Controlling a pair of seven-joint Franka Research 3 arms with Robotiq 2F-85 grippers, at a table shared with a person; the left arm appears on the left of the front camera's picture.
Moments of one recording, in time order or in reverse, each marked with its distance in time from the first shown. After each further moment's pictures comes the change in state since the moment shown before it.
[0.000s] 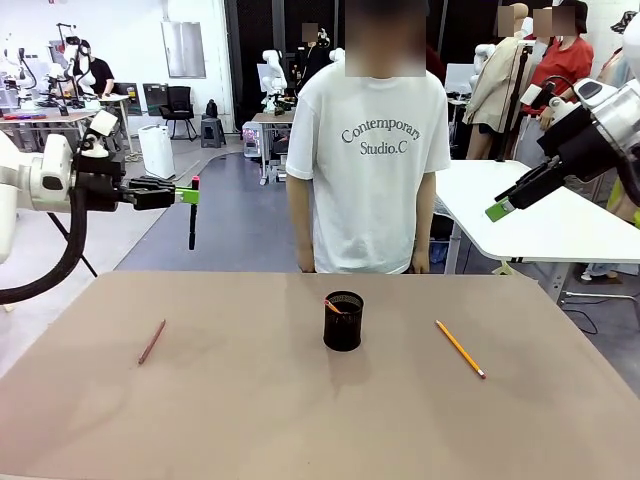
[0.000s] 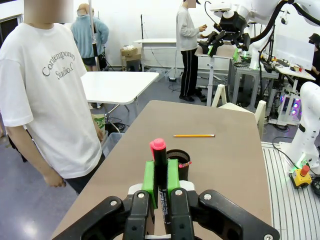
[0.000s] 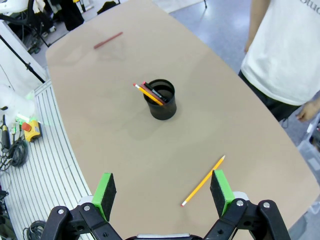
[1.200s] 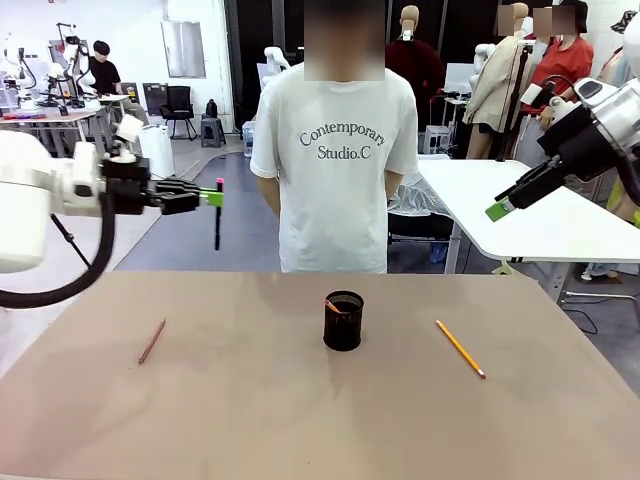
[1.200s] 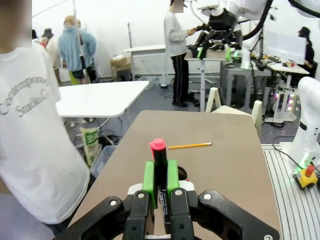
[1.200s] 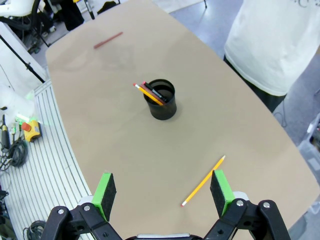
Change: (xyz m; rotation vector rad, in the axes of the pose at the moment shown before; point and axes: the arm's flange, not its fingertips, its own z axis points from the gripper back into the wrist) left arm -0.007 -0.004 -0.067 -0.068 -0.038 -0.071; right arm 0.000 0.000 0.000 0.000 0.000 0.000
